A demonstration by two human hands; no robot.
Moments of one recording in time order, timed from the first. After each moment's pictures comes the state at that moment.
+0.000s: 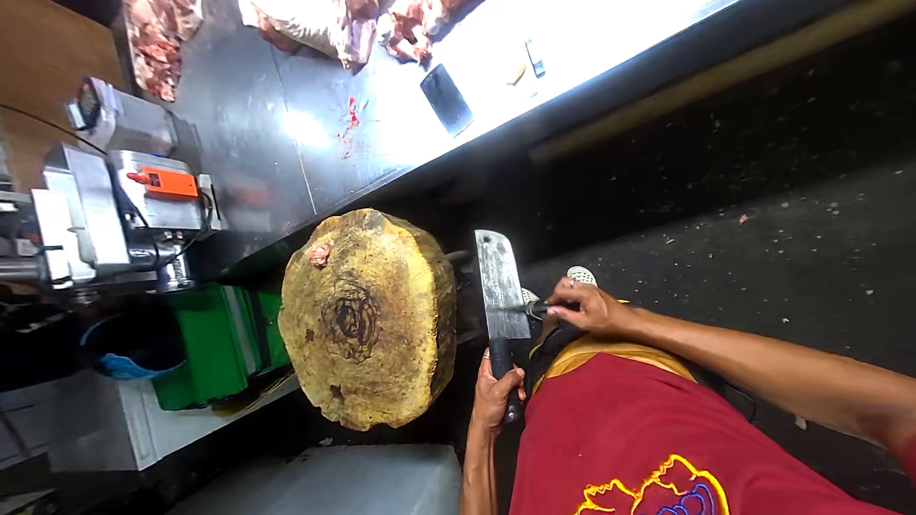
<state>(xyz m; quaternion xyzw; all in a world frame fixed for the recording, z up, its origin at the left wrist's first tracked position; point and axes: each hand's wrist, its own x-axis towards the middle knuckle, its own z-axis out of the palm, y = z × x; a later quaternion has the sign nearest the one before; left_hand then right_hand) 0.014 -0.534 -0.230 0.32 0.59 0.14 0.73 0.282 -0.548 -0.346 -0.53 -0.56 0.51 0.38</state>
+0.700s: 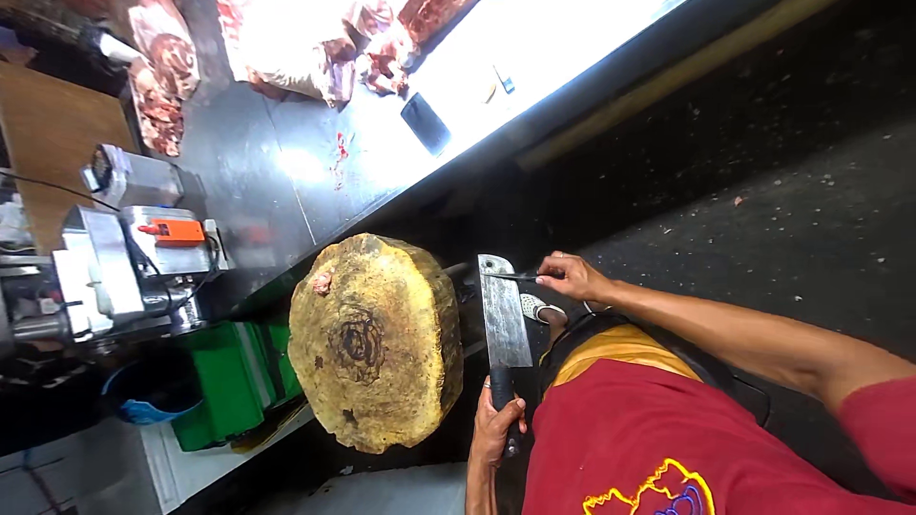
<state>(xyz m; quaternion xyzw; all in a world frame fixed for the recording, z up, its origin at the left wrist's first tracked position) -0.017 -0.549 -0.214 0.34 0.59 0.09 0.73 0.286 -0.517 -0.374 -0.60 -0.49 0.50 0.39</state>
